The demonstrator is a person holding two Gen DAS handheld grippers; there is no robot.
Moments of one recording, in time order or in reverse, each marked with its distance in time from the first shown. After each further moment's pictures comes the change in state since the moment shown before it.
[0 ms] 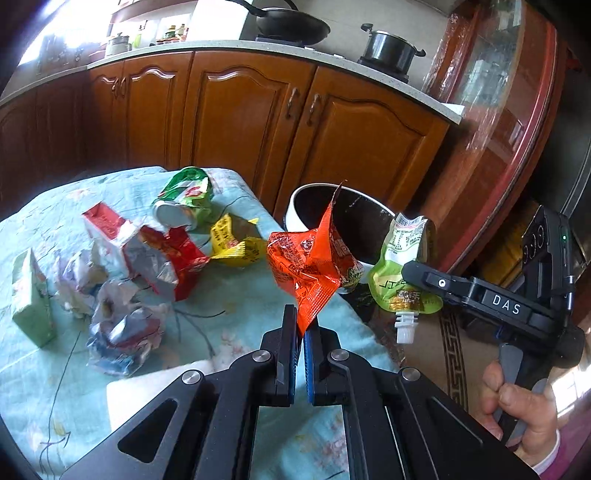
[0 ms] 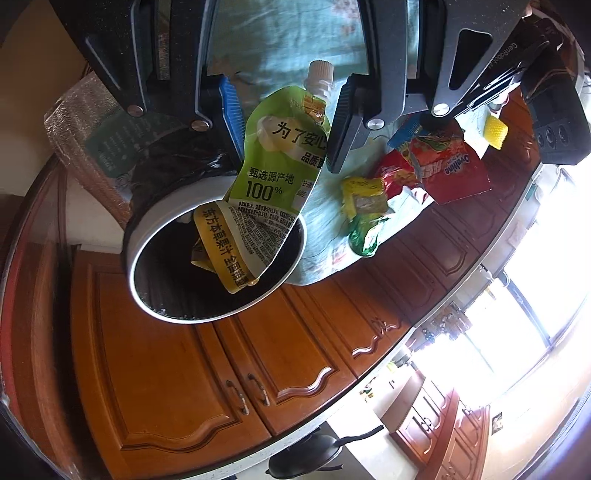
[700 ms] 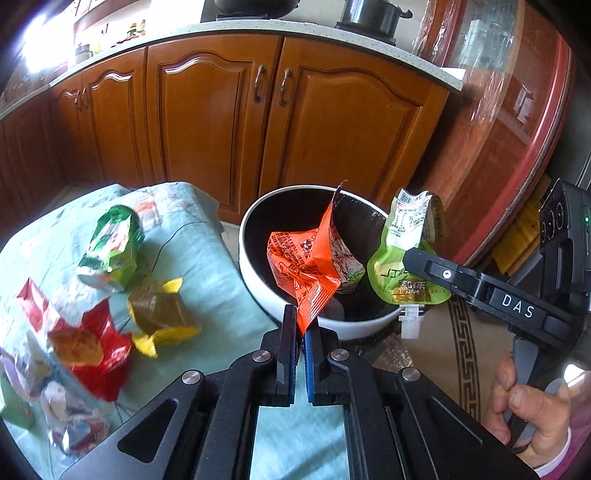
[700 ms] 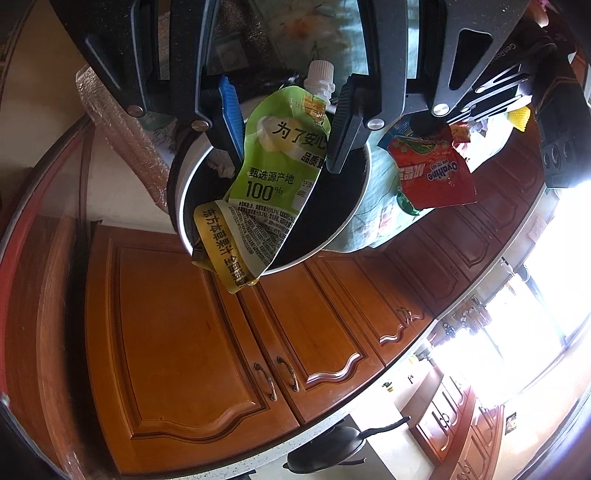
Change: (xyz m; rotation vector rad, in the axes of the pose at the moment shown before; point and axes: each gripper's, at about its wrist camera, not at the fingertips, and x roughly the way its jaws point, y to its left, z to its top) left arm 0.108 -0.053 0.069 0.096 0.096 0.028; right arm 0.012 -0.050 0.058 -0.020 -0.011 -0.071
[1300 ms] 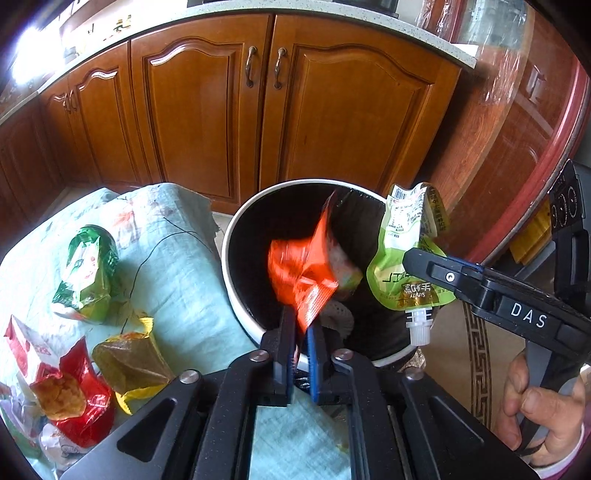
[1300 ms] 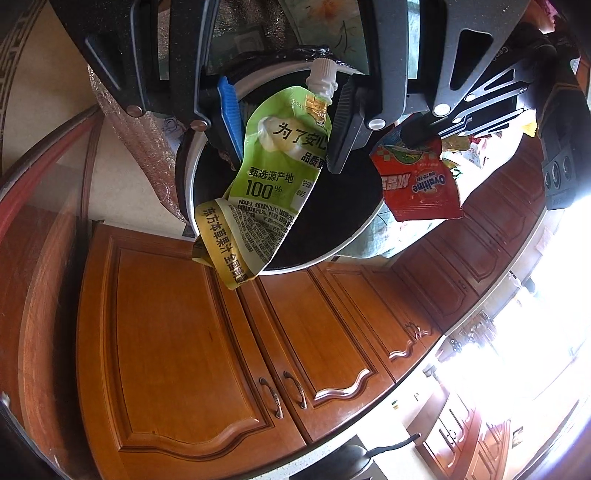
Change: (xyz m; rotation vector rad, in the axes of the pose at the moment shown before) left arm 0.057 -0.015 0.030 0.021 0.078 0.036; right arm 0.026 -0.015 0.022 -0.020 0.077 -0.020
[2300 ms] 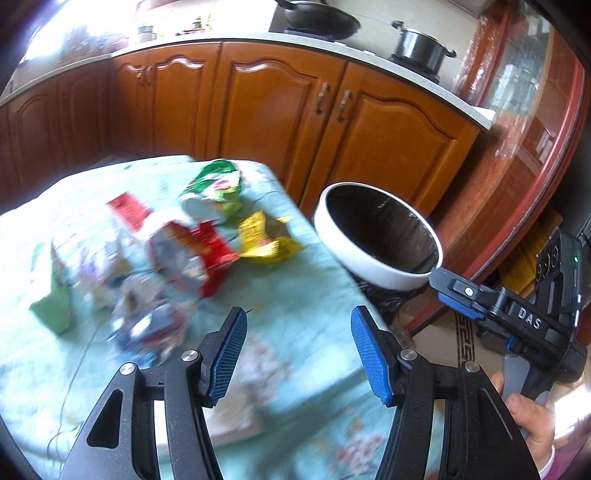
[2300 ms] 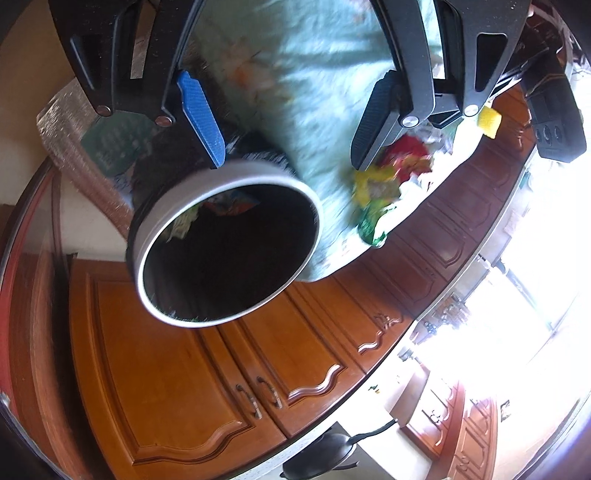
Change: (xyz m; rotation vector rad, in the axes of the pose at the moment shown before) left arm -0.138 0.067 -0.131 -0.214 -0.159 0.024; right arm -0.032 0.043 -0.075 0.082 -0.047 0.140
